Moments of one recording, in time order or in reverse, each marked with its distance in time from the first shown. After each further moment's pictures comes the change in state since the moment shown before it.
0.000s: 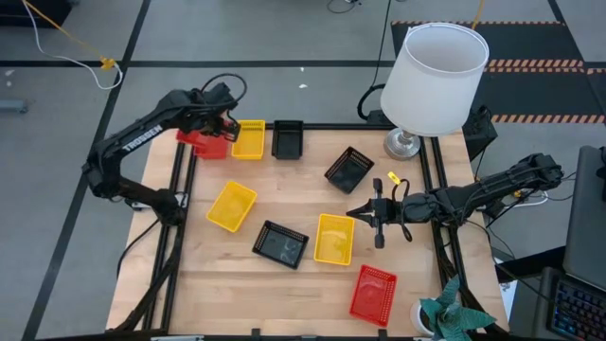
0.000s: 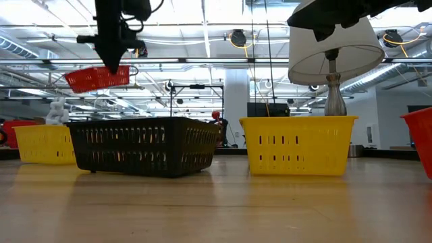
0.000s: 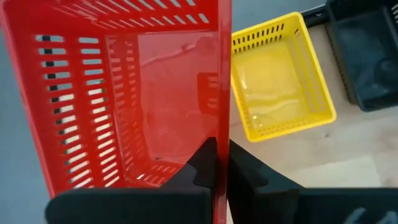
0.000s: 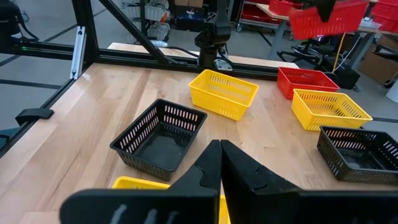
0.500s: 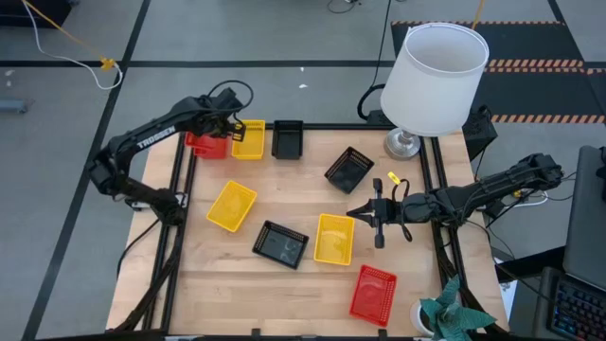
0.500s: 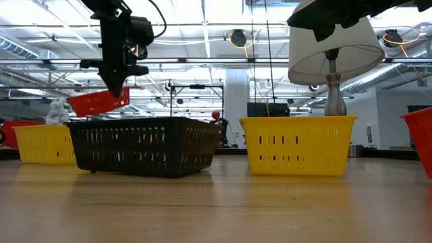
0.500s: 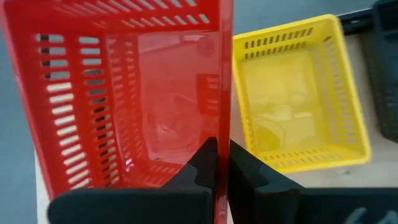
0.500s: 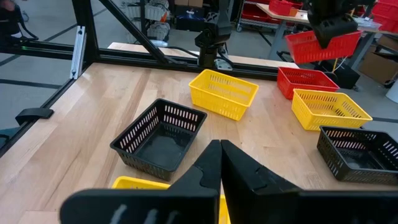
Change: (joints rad) left arm 0.081 0.046 -0.189 0.241 0.002 -0.016; right arm 0.000 0.000 0.000 0.000 0.000 0.000
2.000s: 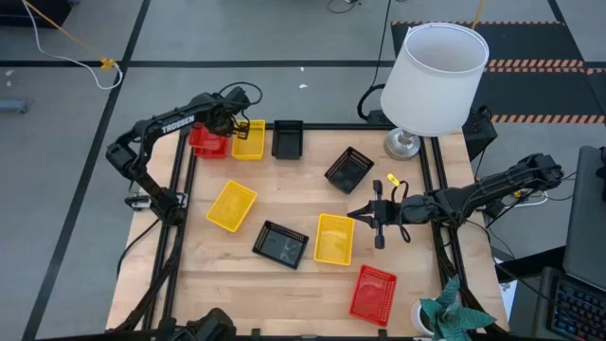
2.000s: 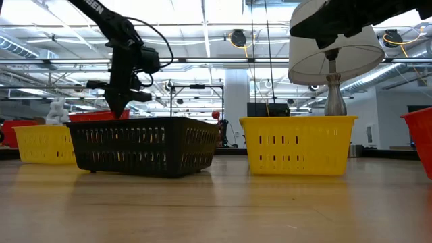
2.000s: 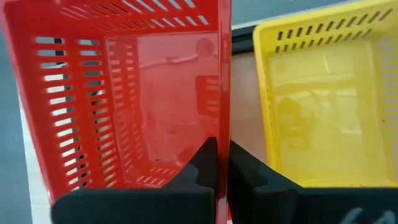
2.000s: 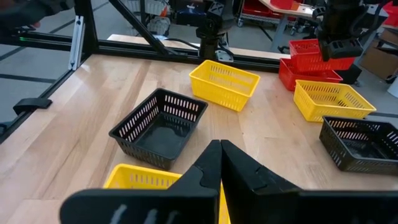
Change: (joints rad) left arm 0.097 0.204 0.000 0.085 0.013 0.038; right arm 0.000 0.000 -0.047 0.027 -0.003 0.008
